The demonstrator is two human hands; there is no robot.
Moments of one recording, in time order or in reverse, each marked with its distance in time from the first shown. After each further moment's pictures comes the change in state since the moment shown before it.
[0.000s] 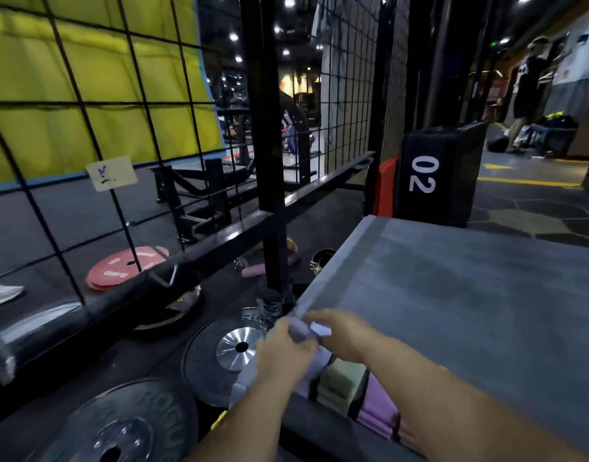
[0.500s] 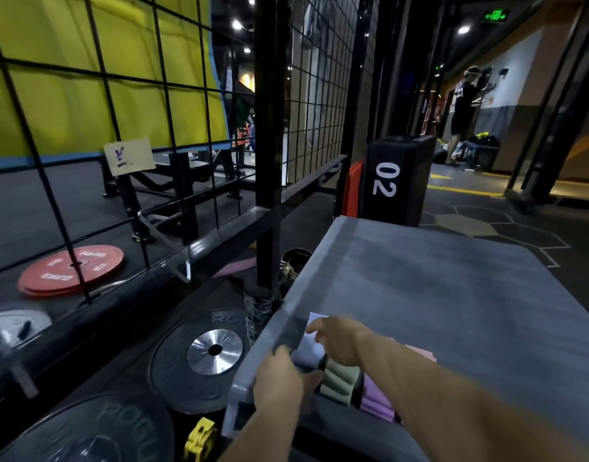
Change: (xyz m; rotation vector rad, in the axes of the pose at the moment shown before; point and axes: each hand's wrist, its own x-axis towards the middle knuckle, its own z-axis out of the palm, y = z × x) left_hand -0.002 -0.051 0.005 0.261 -0.201 0.010; right_hand -0.003 -0.020 0.018 -0.225 -0.092 0.227
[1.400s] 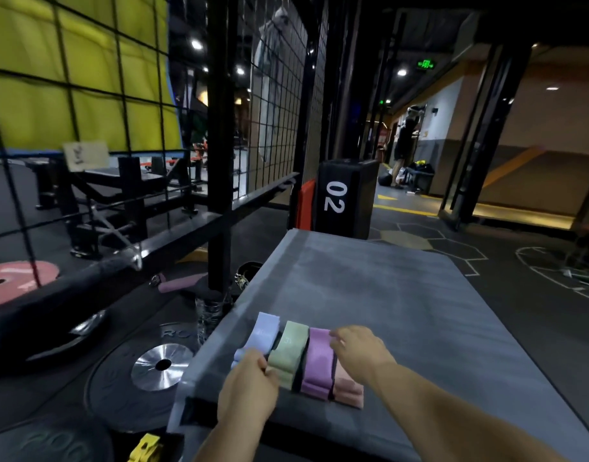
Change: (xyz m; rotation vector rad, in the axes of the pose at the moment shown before) left_hand -0.071 0.019 0.001 -0.029 0.070 0.202; right_hand -0.106 0.081 0.010 0.043 0.290 0.287
